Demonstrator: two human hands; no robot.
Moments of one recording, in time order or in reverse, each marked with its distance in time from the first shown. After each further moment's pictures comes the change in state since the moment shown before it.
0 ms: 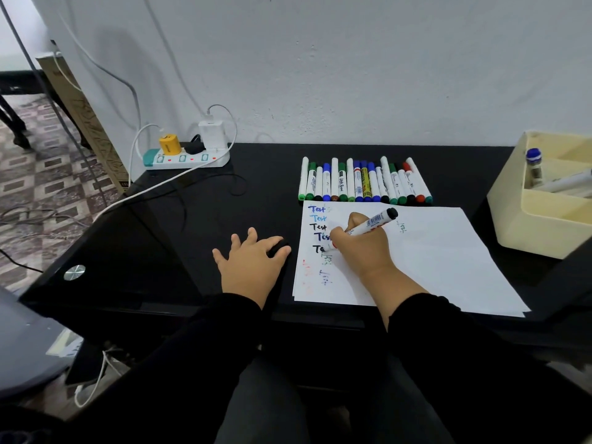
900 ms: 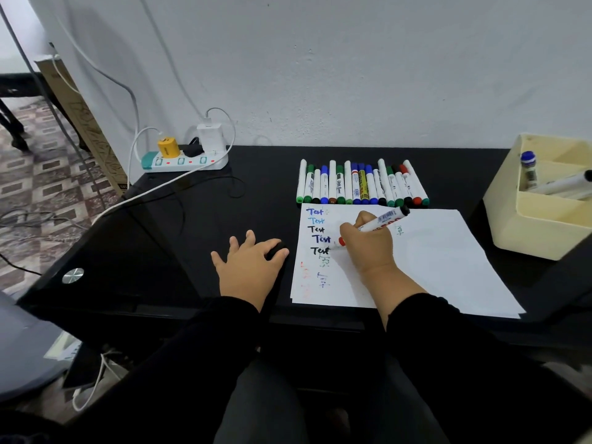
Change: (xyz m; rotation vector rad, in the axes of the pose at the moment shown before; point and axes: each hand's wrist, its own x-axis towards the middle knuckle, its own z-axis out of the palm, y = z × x) left_hand 0.000 -0.001 0.000 0.010 -0.001 0.005; right_hand 0.005 0.000 -0.006 0.224 0.061 0.097
